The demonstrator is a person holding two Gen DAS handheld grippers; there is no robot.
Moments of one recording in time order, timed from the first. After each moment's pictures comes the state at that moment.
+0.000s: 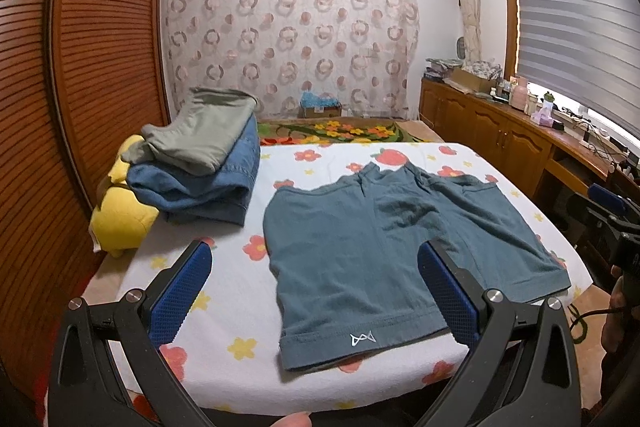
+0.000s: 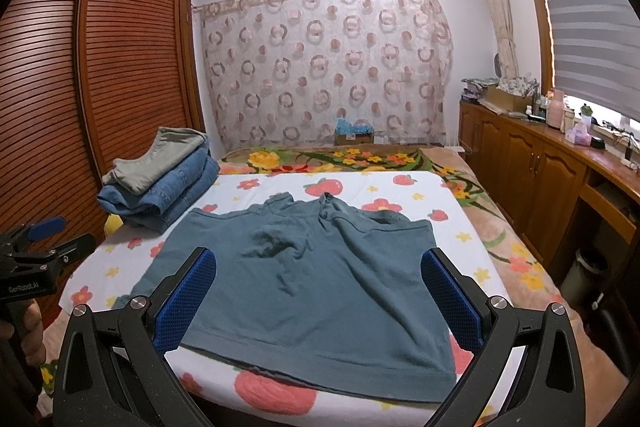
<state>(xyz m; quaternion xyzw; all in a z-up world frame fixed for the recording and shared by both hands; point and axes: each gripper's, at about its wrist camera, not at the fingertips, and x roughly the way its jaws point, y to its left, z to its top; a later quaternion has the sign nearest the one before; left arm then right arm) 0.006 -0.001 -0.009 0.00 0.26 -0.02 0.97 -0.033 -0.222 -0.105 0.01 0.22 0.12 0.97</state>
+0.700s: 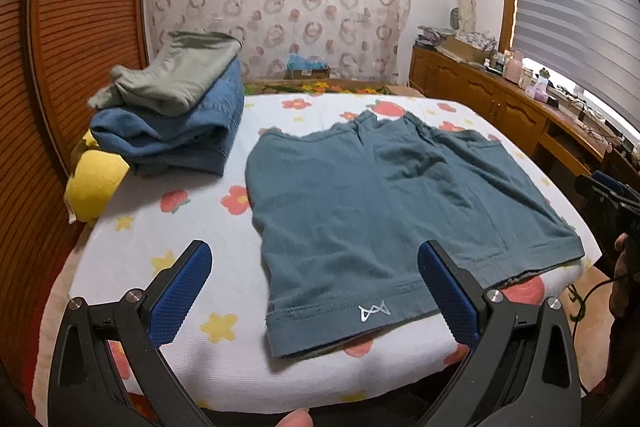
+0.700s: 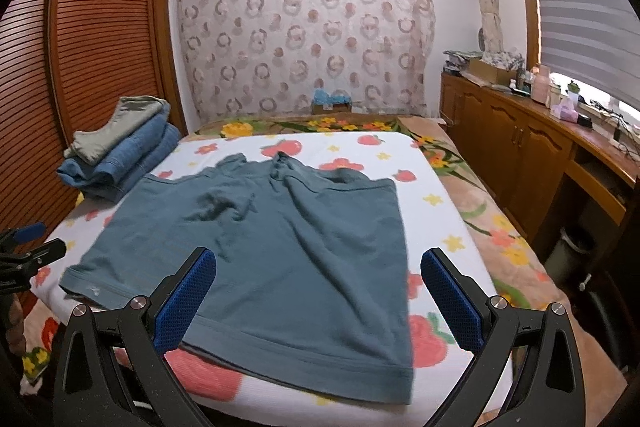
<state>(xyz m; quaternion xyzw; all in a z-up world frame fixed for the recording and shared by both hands) 0.032 0.004 -0.065 -0.01 0.32 -0.05 0.95 -0.010 -0.233 -0.110 0.01 0.27 0.08 0.96</state>
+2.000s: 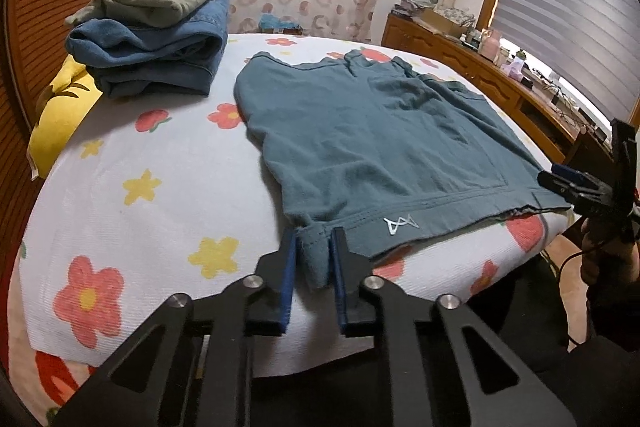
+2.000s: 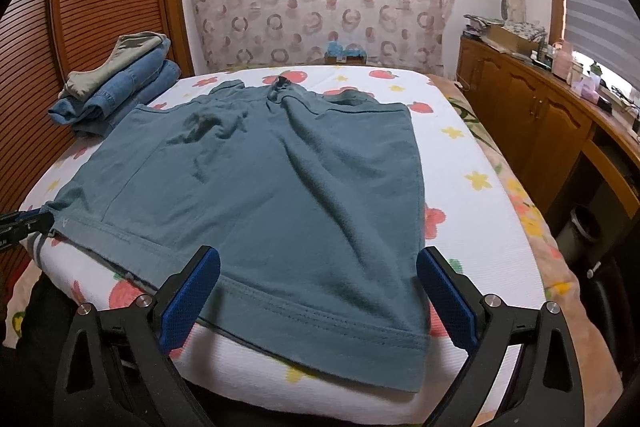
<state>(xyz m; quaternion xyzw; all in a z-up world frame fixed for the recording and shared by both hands) 0.022 0.035 -0.110 -0.05 0.38 -0.12 0.92 0.011 -0.233 -0.116 -0.01 0.33 0.11 0.94</state>
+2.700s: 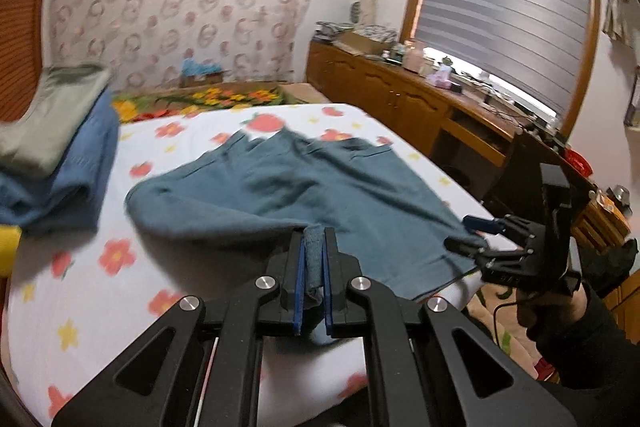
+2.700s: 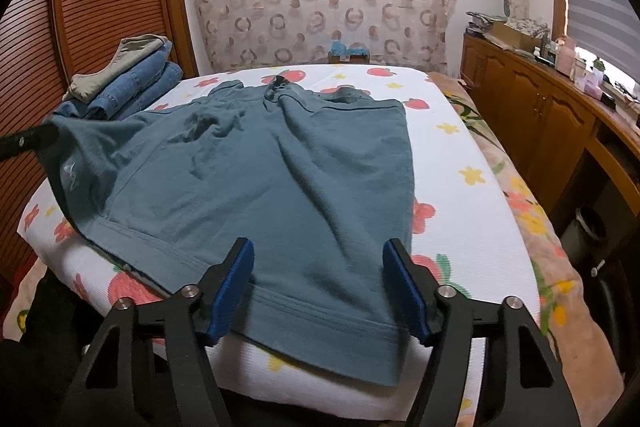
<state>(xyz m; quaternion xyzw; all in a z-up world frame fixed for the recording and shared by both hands) 0.064 -0.053 -0.030 -0.01 0.32 -0.25 0.92 0.008 -0.244 -0.115 -0.01 0.34 0.12 0.93</state>
